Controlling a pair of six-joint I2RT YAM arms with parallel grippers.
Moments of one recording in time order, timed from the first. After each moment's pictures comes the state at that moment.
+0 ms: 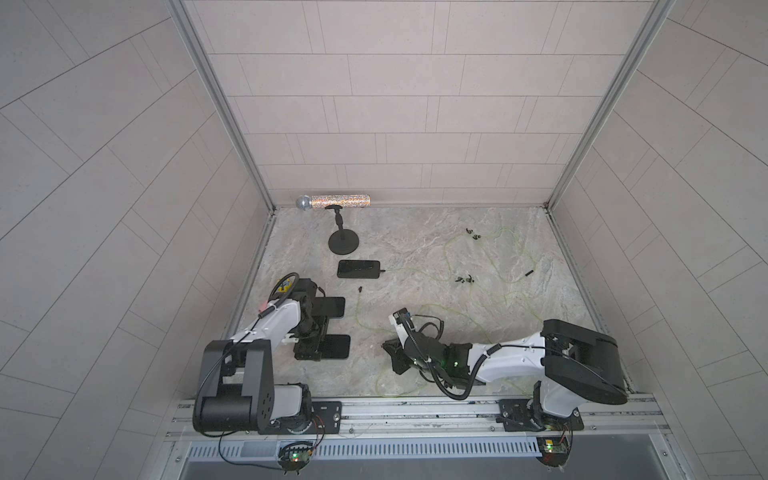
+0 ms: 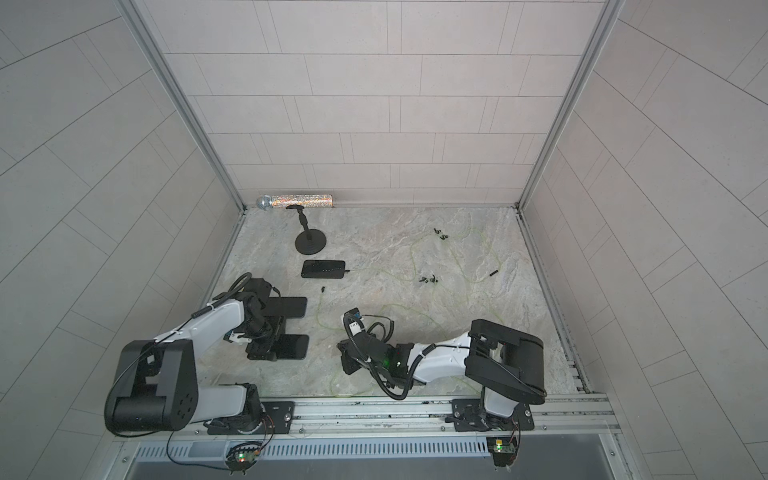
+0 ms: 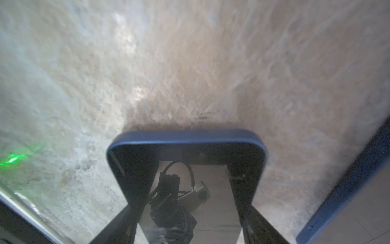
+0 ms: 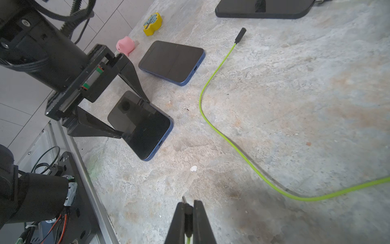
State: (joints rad) left arm 0.01 1.34 0.63 -0.91 0.11 -1.51; right arm 1.23 1.63 0.67 0.39 0.23 0.70
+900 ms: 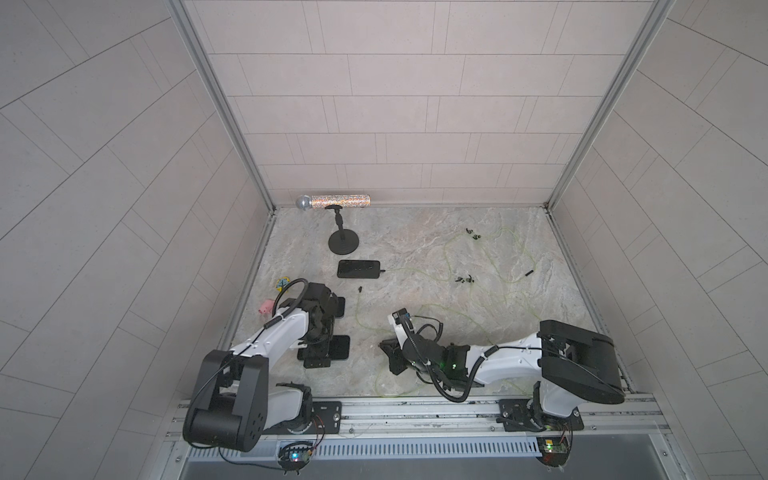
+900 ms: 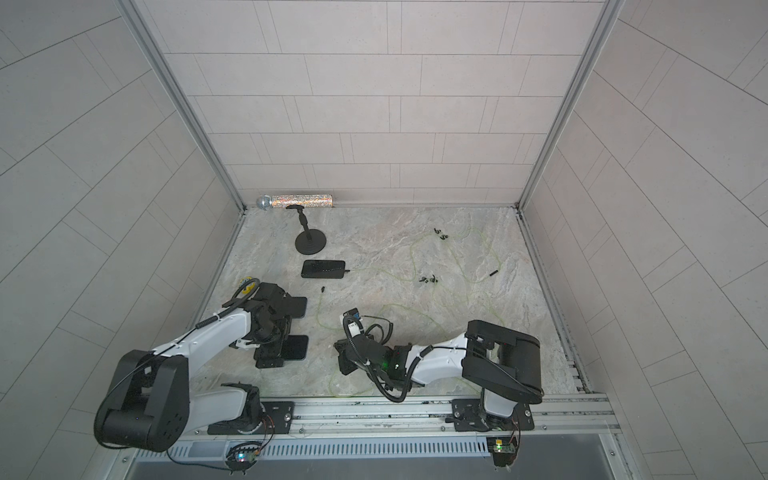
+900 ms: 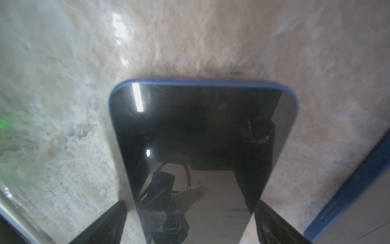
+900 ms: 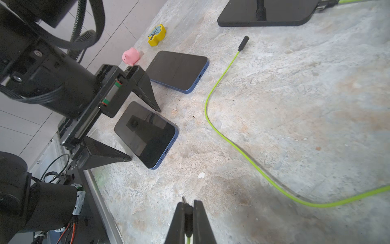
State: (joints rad) left arm -0.16 1.27 0.58 -0.83 0.08 -1.77; right arm 1.25 1.64 0.67 0.44 0.26 0.73
